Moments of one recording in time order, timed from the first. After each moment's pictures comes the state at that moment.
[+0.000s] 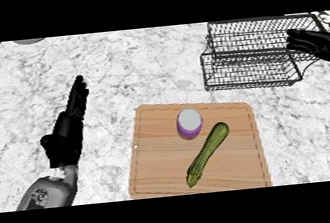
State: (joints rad) left arm -0.18 0.27 -0.28 -1.54 0.08 0.39 0.03; right arm -0.36 -0.64 -0.07 -1.68 -0.38 0.66 0.05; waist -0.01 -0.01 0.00
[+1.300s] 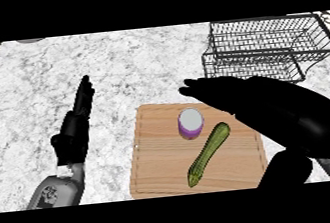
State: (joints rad) left arm -0.18 0.19 -0.24 -1.51 0.01 0.35 0.01; right arm -0.65 -0.46 0.37 -2.01 -0.08 0.65 0.83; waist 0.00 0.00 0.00
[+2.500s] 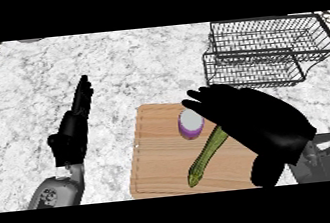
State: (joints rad) left arm -0.16 0.15 -0.19 -1.54 -0.04 0.30 0.05; right arm -0.55 -0.43 0.48 -1.96 0.36 0.77 0.61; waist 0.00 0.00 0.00
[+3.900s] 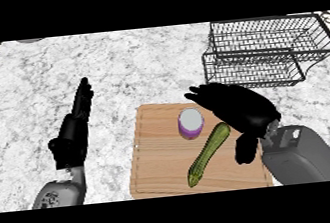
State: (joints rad) left arm -0.13 0.08 -0.13 -1.55 -0.12 0.23 0.03; right arm -0.44 -0.26 0.38 -1.69 0.76 0.72 0.26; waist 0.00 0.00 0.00
